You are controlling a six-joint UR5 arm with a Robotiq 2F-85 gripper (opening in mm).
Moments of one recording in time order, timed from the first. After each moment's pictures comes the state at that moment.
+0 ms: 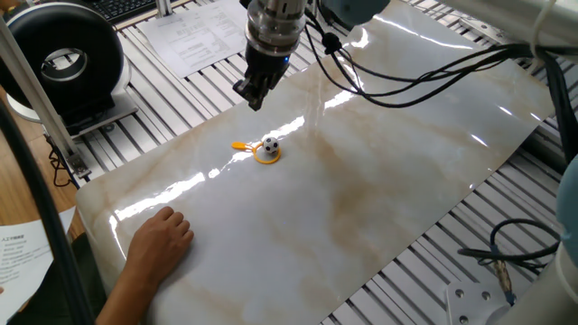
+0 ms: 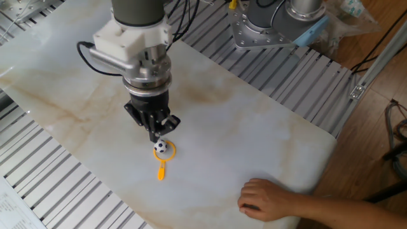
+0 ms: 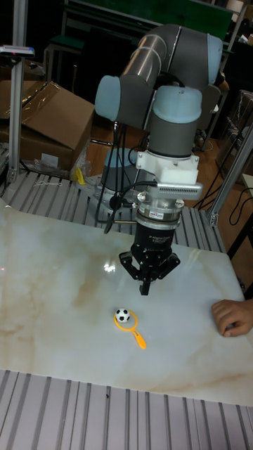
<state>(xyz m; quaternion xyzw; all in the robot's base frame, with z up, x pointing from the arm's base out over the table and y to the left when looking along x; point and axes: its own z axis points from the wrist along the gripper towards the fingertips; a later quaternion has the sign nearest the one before) 0.603 0.070 0.127 -0.08 0.99 0.05 0.10</state>
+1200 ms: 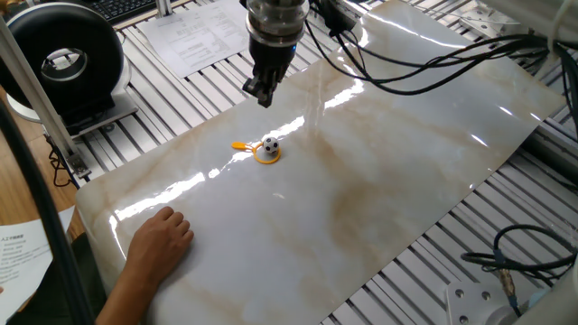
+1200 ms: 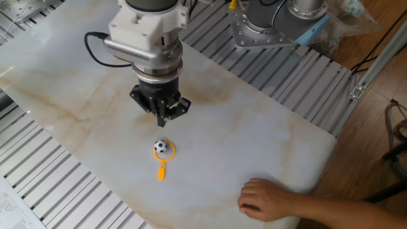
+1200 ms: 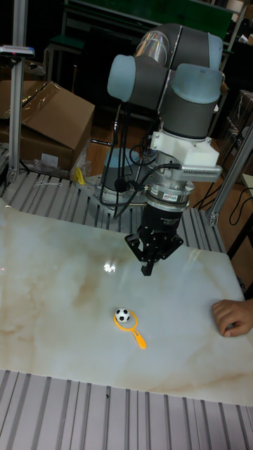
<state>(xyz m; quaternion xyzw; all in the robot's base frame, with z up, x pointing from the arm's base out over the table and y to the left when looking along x) 0.579 0.071 0.153 -0.18 0.98 0.02 0.07</state>
